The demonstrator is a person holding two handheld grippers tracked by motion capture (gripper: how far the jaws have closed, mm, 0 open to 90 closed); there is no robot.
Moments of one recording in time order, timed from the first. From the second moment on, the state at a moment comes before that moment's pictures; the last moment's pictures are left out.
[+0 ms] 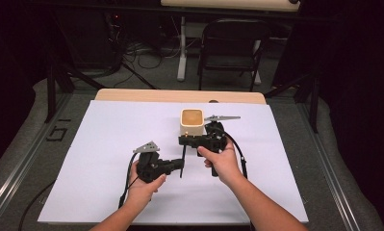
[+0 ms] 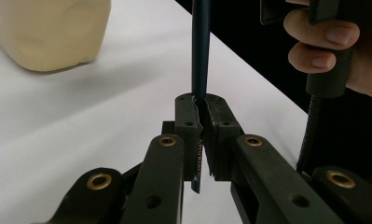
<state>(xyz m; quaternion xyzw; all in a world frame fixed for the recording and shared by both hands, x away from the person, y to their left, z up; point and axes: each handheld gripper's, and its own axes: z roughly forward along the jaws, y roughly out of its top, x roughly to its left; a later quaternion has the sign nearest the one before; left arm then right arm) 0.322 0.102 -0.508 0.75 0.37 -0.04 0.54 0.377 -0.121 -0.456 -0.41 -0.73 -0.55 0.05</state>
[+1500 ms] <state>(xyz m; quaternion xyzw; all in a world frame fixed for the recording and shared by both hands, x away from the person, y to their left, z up) 0.323 0.103 -0.508 0.75 0.37 -0.05 0.55 0.378 -0.123 -0.455 -0.41 -0.73 -0.55 0.05</state>
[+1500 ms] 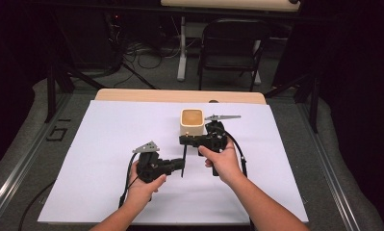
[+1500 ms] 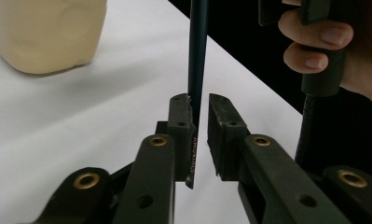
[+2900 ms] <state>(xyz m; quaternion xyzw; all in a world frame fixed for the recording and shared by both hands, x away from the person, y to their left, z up) 0.329 0.119 -0.499 0.79 0.39 0.14 0.45 0.373 -0.136 -0.441 -0.38 -0.76 -0.52 -0.08</state>
